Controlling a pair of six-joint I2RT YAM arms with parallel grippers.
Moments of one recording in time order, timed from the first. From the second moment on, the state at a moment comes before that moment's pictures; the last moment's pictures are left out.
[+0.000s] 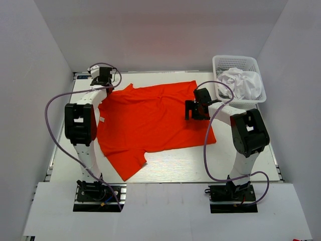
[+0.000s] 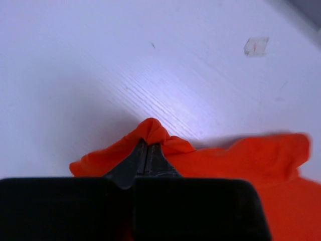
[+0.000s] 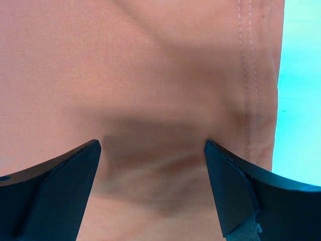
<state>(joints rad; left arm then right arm) -0.08 2.06 1.59 -0.32 -0.49 -0.55 0.38 1.86 1.15 -0.30 0.05 0.29</state>
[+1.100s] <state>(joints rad) -0.11 2.13 1.58 -0.33 0.02 -0.39 0.38 1.86 1.16 -0.30 0.04 0.28</state>
